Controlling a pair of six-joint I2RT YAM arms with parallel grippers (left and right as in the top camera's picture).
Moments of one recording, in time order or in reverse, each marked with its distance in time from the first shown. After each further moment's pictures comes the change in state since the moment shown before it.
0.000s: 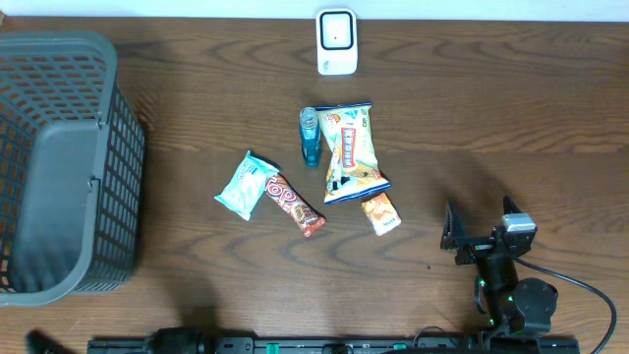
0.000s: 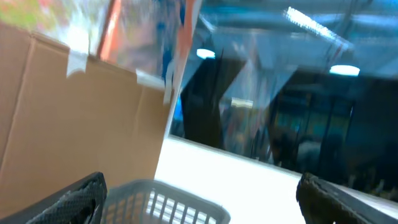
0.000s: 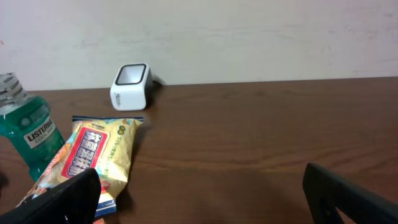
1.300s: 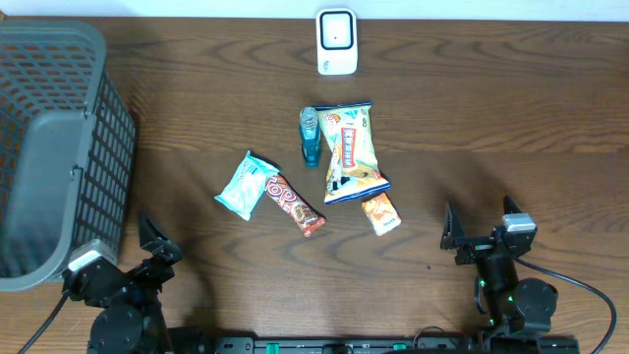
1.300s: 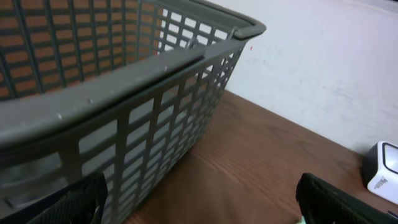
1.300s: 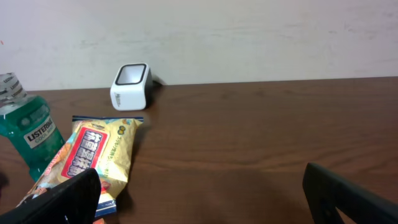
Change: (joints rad) left arm 0.000 0.002 -0.670 0.047 0.003 -0.229; right arm 0.000 0.000 0.000 0.000 0.000 0.000
